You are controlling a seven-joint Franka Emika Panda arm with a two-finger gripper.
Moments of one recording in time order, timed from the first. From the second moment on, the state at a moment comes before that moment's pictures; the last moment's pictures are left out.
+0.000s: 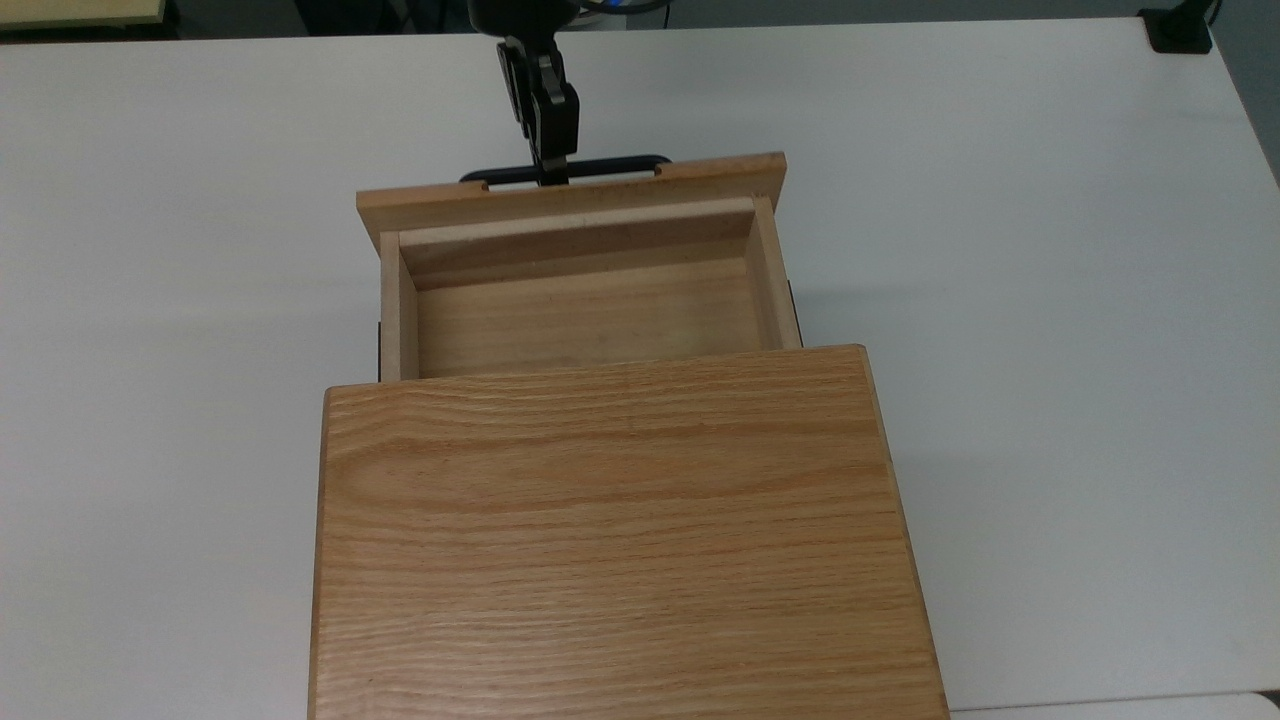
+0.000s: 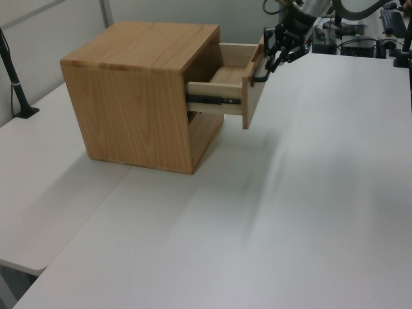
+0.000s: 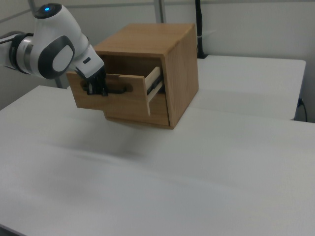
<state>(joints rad) 0.20 -0.10 -0.14 -2.01 0.09 2.38 1.19</state>
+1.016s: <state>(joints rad) 0.19 -0.24 -0.15 -2.08 0.15 2.14 0.95</state>
